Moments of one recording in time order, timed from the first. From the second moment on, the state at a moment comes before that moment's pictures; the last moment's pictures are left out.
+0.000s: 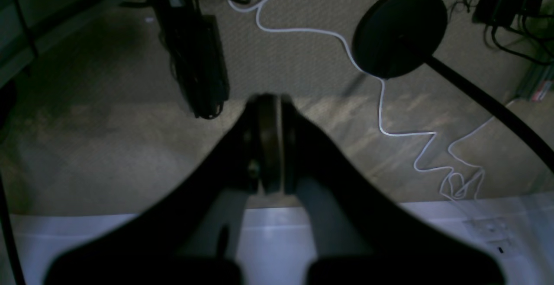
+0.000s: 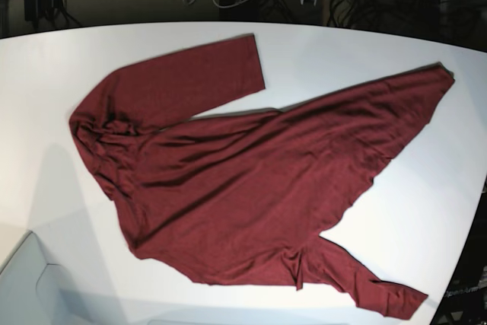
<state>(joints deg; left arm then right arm) 3.6 0.2 4.5 8.6 -1.3 0.1 0.1 -10.3 2.6 2.0 14.4 -0.4 -0.9 -2.9</state>
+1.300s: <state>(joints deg) 49.5 -7.2 4.3 88.9 -2.1 0.2 0.8 -50.8 9.0 1.8 80.3 -0.4 0.2 -4.3</state>
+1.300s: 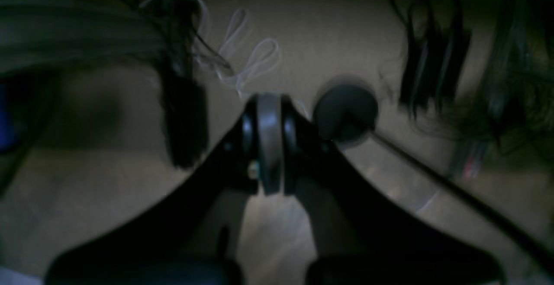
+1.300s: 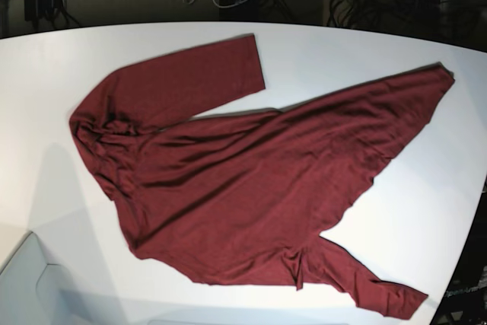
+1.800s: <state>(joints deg) 59.4 -6.9 1.9 113.3 -1.9 0.1 0.8 -58.6 12.1 5.0 108.2 0.0 0.2 -7.8</state>
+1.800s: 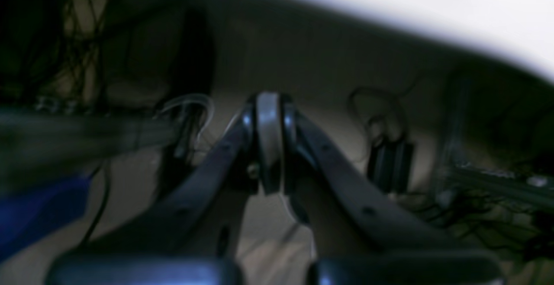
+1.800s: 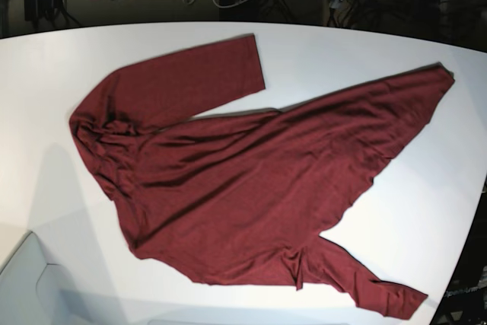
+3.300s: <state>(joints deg) 50.1 -1.3 -17.4 114.9 -1.9 -0.1 1.3 -25.3 6.8 -19.4 105.1 0.0 0.1 -31.2</state>
